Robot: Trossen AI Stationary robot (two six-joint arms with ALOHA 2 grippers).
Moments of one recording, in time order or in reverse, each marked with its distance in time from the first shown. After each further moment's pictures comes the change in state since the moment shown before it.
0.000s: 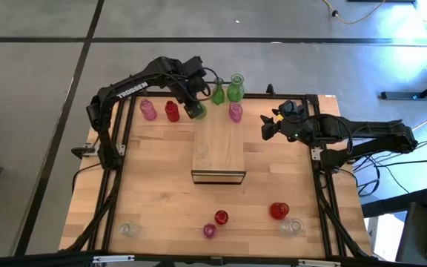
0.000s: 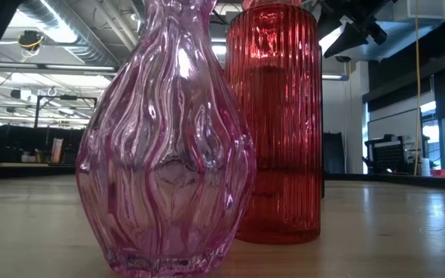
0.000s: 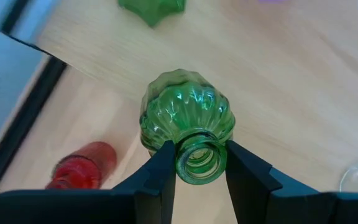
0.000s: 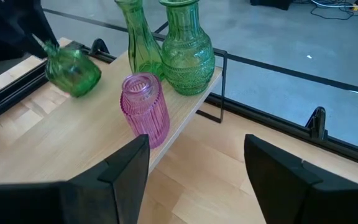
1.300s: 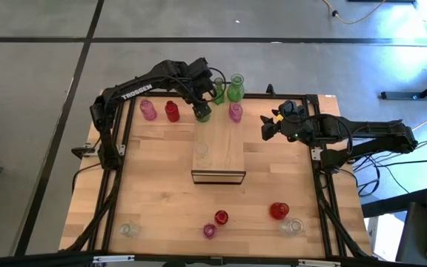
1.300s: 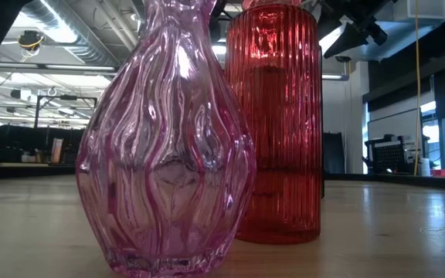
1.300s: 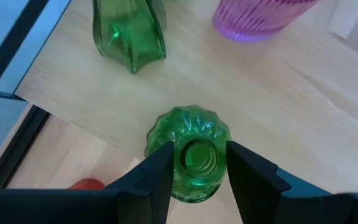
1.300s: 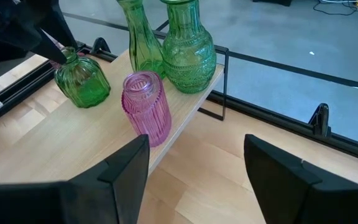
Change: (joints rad) left arm -0.028 0.031 -0.002 0.135 -0.004 0.002; right arm 0.000 0.000 0.000 -0.003 -0.011 0.015
